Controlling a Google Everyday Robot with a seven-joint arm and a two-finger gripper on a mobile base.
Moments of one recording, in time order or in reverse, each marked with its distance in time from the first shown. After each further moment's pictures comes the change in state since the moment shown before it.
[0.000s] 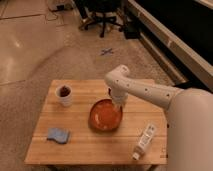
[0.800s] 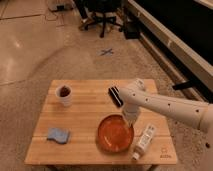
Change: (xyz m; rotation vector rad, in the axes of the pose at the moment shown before) arm -0.104 -0.026 0.002 0.089 -0.044 -0.109
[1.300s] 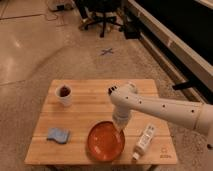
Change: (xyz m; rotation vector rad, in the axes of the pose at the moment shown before) arm 0.017 -0.059 -0.004 0.073 0.024 -0.100
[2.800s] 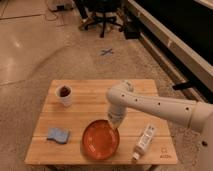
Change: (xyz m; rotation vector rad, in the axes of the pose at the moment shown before) arm 0.016 -0.011 -0.003 0.023 0.026 -0.027
